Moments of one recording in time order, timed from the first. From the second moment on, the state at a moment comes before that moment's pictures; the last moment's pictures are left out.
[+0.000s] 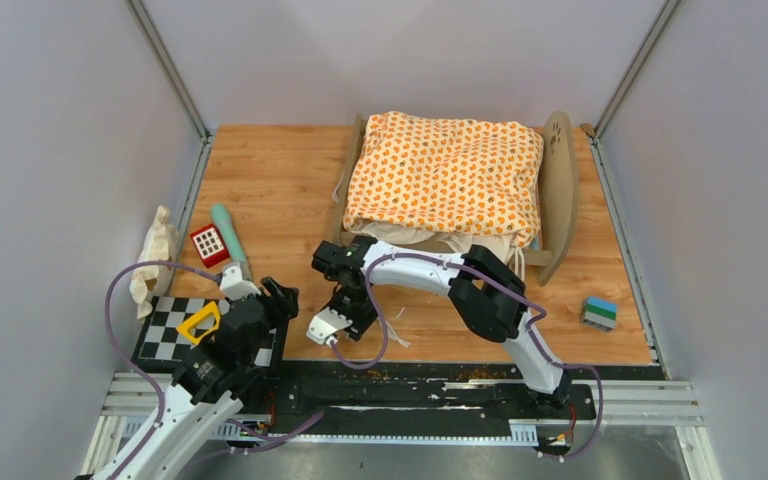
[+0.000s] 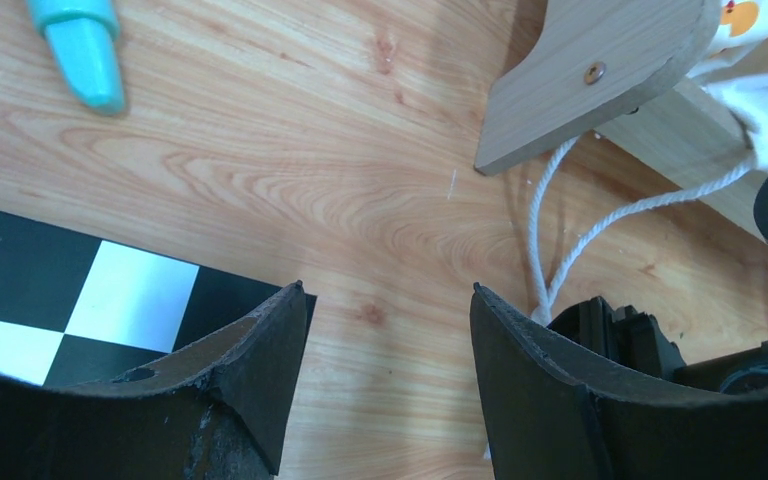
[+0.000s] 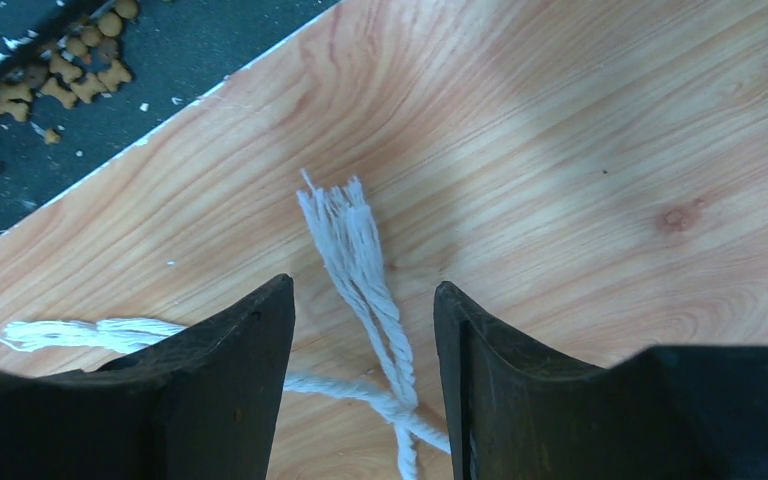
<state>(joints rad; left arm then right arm) -0.62 0.13 0.28 -0.60 -0.48 -0.77 1.09 2.17 1.71 -1.02 -0.45 -1.50</state>
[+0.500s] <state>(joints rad) -0.62 0.13 0.28 -0.62 -0.49 -0.77 1.08 2.33 1.96 -1.21 -0.37 -1.52</state>
